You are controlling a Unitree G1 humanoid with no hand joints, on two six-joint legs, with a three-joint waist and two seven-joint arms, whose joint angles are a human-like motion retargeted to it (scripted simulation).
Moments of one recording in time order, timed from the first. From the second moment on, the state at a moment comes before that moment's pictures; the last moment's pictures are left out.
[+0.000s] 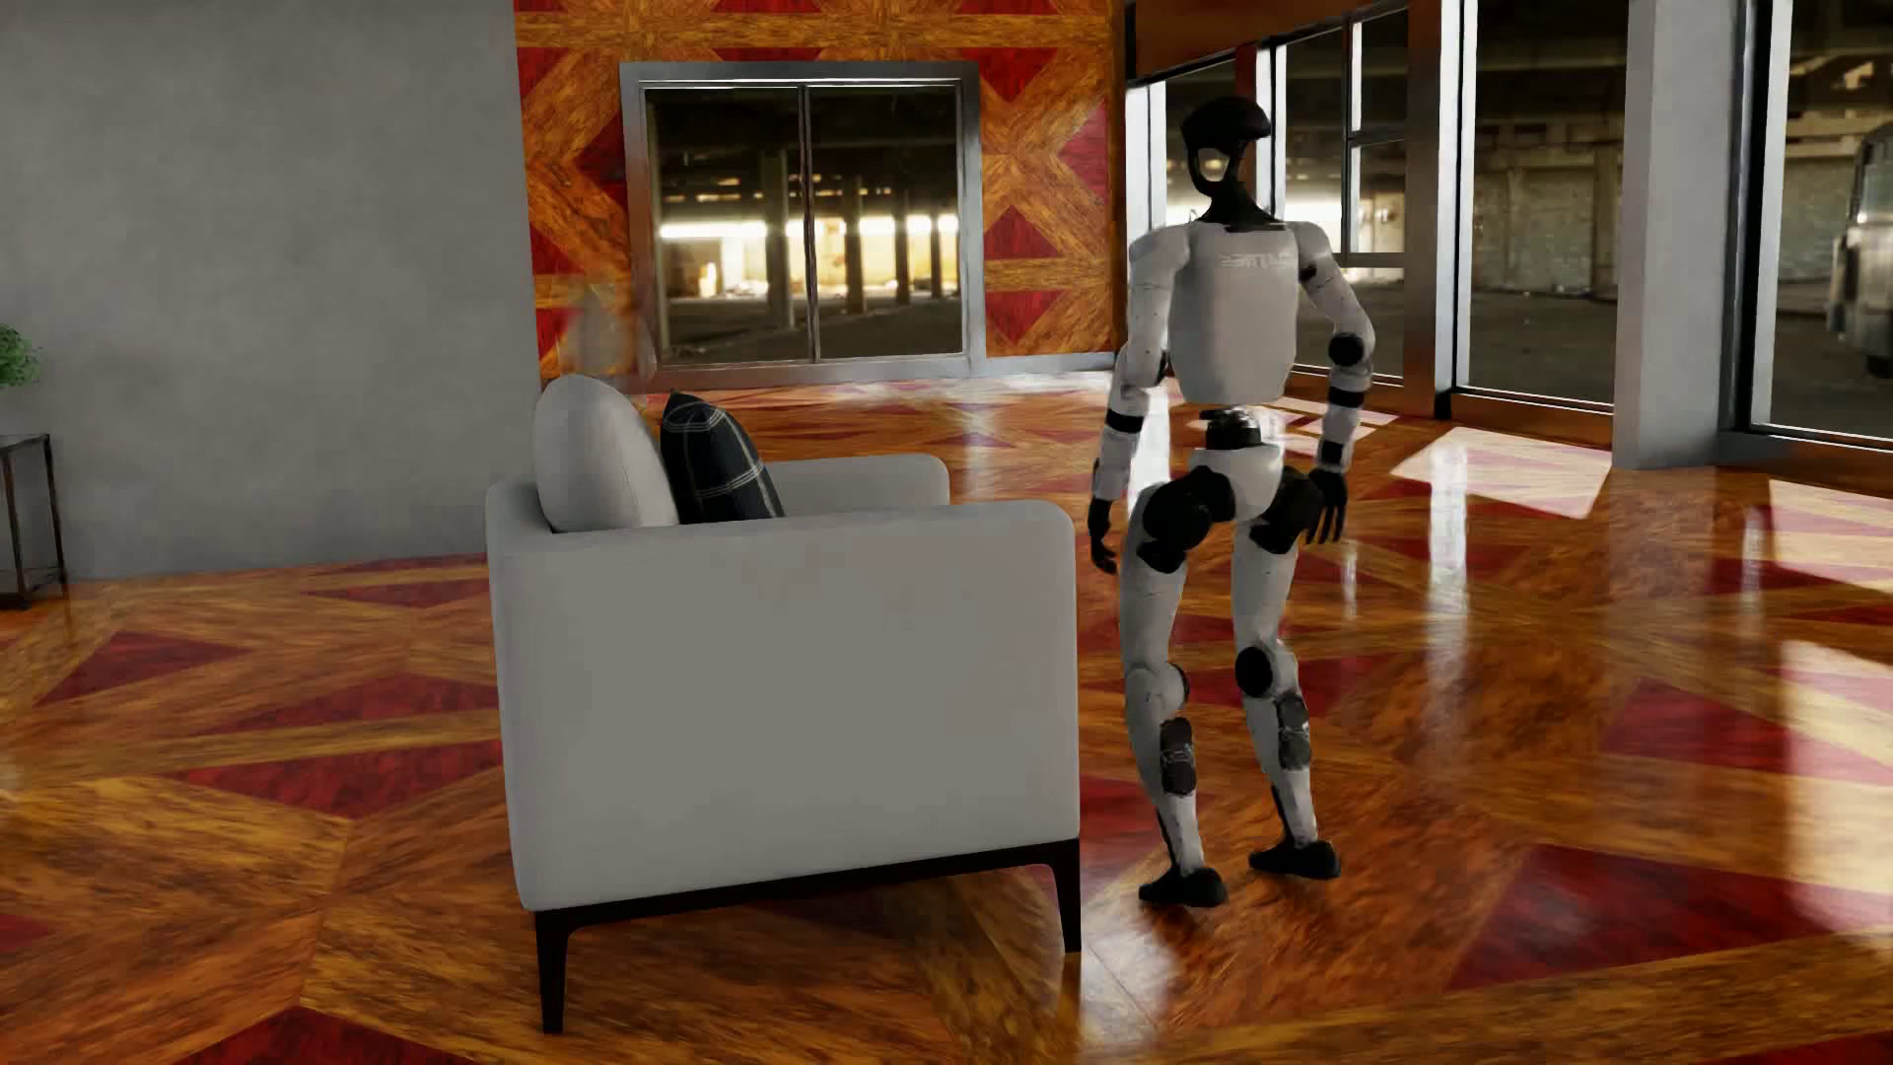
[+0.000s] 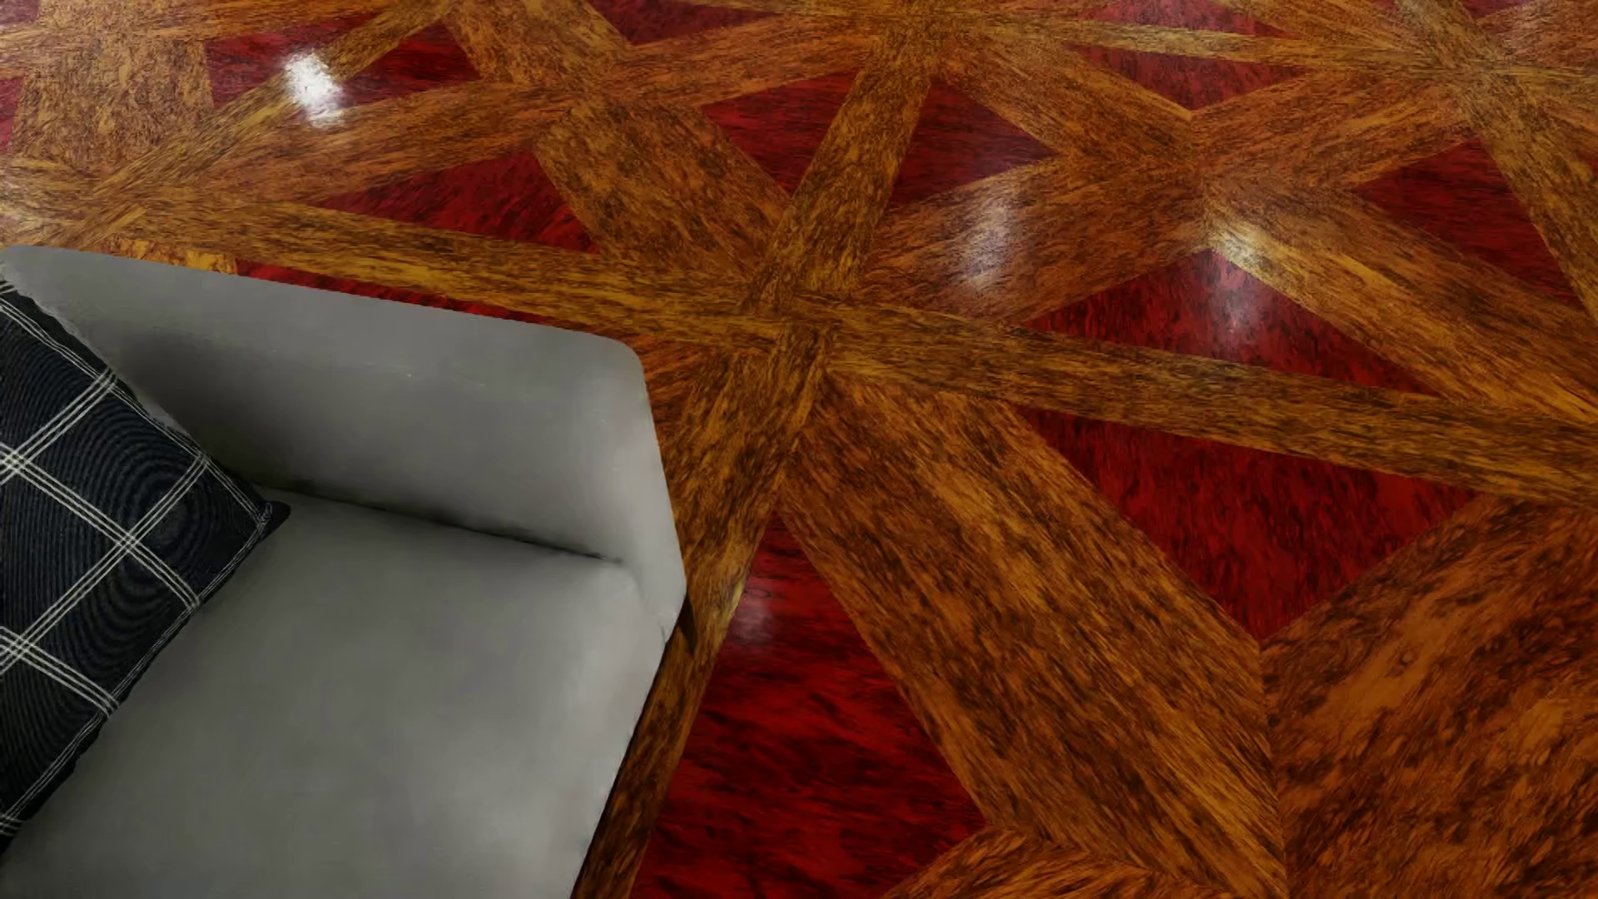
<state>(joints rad) -0.26 -0.21 0.02 0.05 0.05 0.03 0.00 0.00 -0.04 0.57 0.50 0.20 0.29 -0.13 -0.16 0.37 -0.46 0.00 0.00 -0.51 0.55 0.87 0.83 0.00 0.00 0.00 0.00 0.00 0.00</state>
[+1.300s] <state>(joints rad) -0.76 0.05 0.19 0.06 0.04 -0.03 0.00 0.00 0.02 0.94 0.51 0.25 0.24 -0.02 -0.39 0.38 -0.44 0.00 0.00 -0.51 0.61 0.94 0.86 0.00 0.00 0.00 0.00 0.00 0.00</state>
